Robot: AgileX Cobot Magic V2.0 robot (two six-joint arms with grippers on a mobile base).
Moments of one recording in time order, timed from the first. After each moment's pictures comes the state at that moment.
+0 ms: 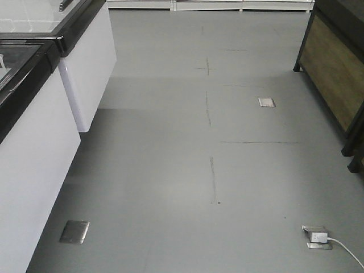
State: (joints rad) left arm 0.69 1.62 -1.04 0.13 -0.49 -1.41; right arm 0.01 -0.01 0.03 -0.04 0.14 0.07
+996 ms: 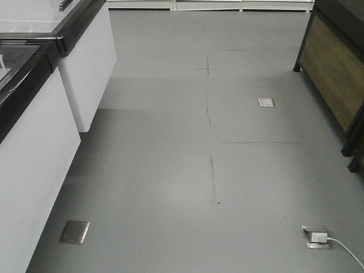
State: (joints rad) left arm 0.69 1.62 -1.04 0.10 -0.55 -1.48; right arm 0.01 -0.01 0.03 -0.04 0.14 0.07
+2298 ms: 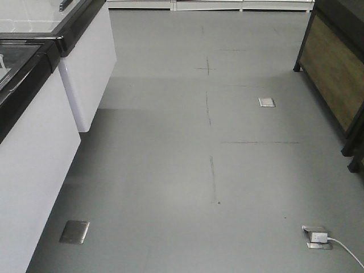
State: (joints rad) left arm 0.42 1.58 -1.11 0.18 -0.66 -1.77; right arm 0.01 -0.01 0.03 -0.04 0.14 0.07
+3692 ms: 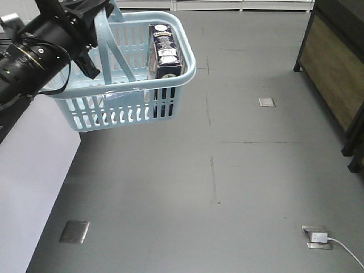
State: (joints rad) left arm -0.23 1.58 -1.11 0.51 -0.78 -2.09; right arm 0.01 -0.01 0.03 -0.04 0.14 0.07
